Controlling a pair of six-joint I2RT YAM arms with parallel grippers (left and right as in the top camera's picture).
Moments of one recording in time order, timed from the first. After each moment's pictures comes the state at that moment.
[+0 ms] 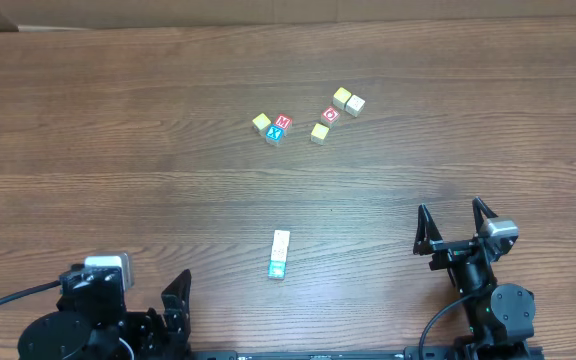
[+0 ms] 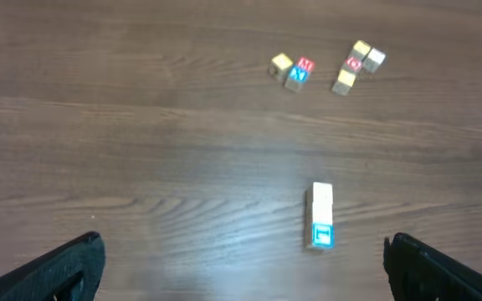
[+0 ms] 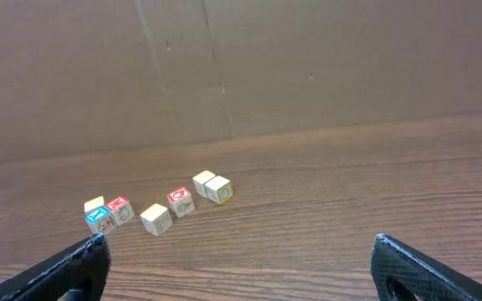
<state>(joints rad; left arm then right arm) -0.09 0.48 1.21 -1.37 0.03 -0.18 0.14 0.01 0.02 -0.03 -0.04 0.19</state>
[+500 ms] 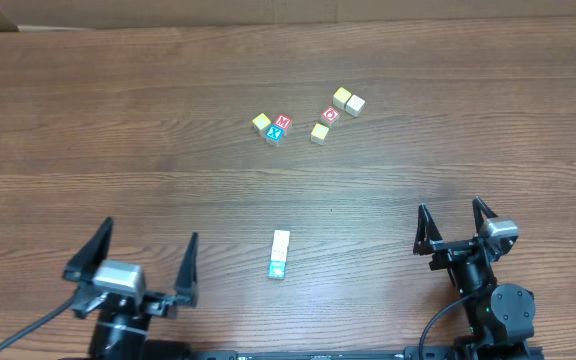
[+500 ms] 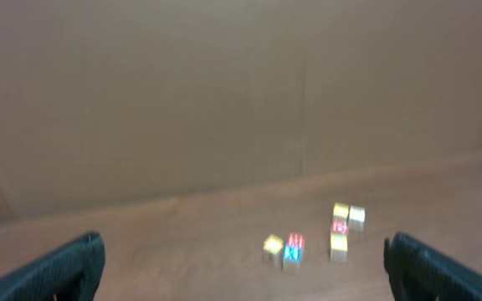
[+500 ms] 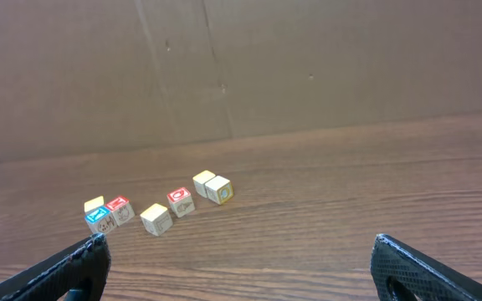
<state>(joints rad) -0.09 0.13 0.72 -0.57 0.11 0.04 0.14 0.01 0.02 -0.03 -0.04 0.19</state>
